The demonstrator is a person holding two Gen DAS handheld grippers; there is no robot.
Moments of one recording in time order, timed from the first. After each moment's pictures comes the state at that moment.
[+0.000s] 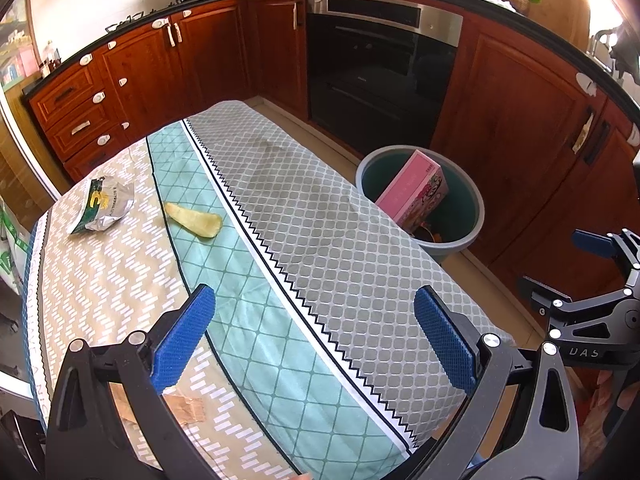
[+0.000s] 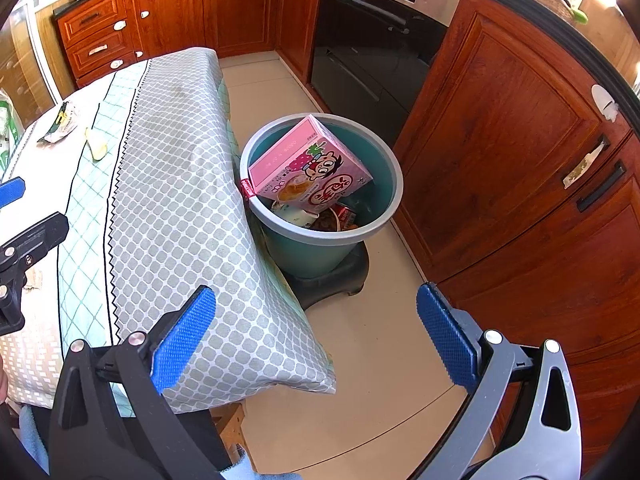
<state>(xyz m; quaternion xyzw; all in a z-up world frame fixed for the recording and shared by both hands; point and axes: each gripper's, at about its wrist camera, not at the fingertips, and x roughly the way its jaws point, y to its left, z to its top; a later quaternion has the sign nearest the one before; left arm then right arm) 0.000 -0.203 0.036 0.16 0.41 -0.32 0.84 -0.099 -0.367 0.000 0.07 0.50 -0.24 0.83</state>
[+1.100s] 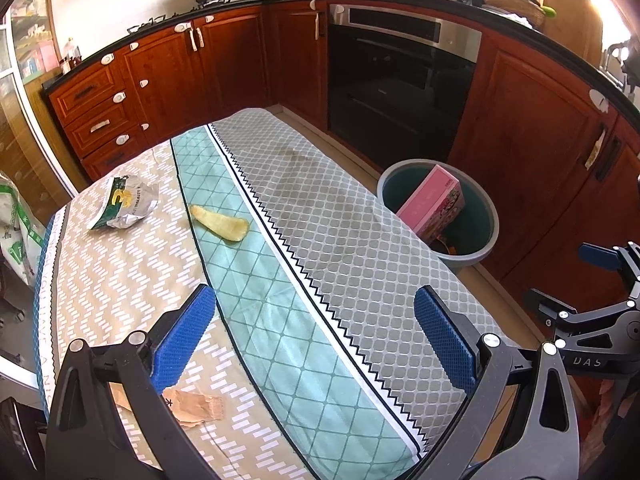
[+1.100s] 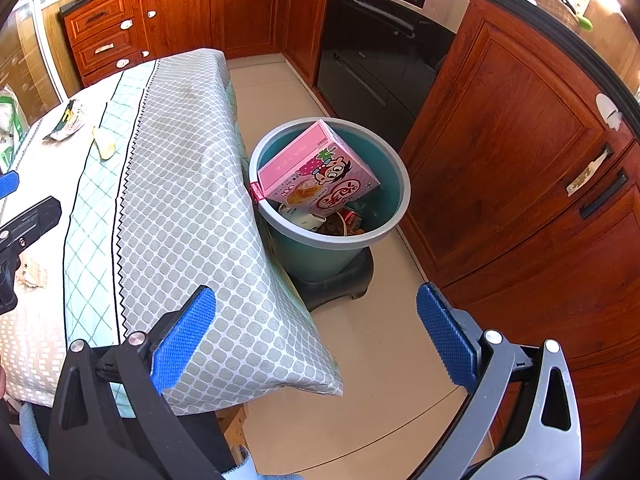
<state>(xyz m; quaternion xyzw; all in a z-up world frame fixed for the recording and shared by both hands) 0.000 -0.191 0.045 0.14 0.40 -0.29 0.86 -0.093 -0.363 0.004 0.06 0.50 -0.23 0.84</state>
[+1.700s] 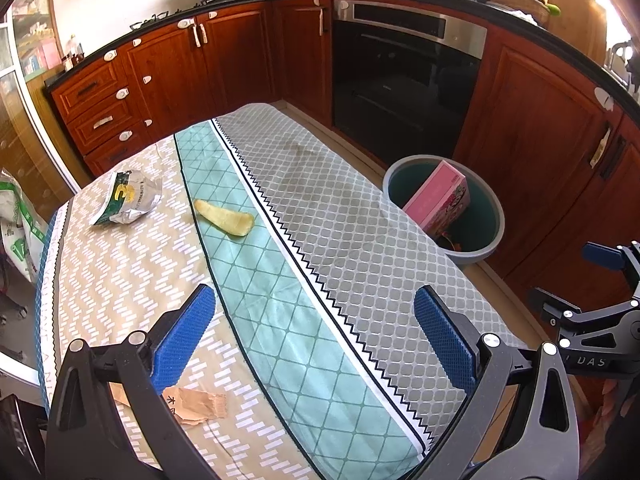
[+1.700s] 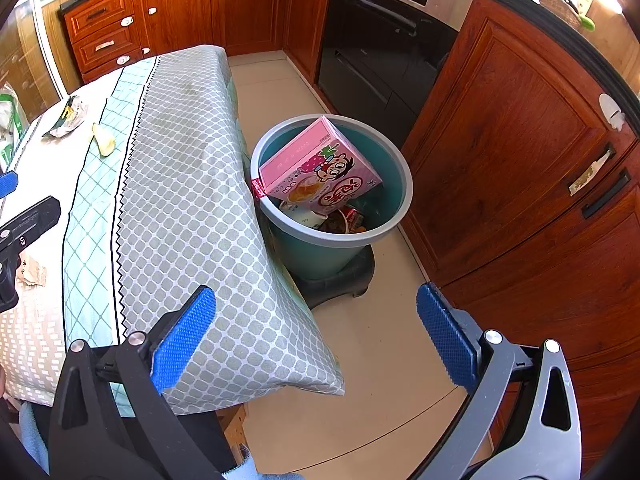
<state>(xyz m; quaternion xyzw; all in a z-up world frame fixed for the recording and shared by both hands) 0.003 -0.192 0.041 0.15 0.40 -0.28 0.86 -0.092 -0.363 0.000 0.06 0.50 -0.23 0.83</state>
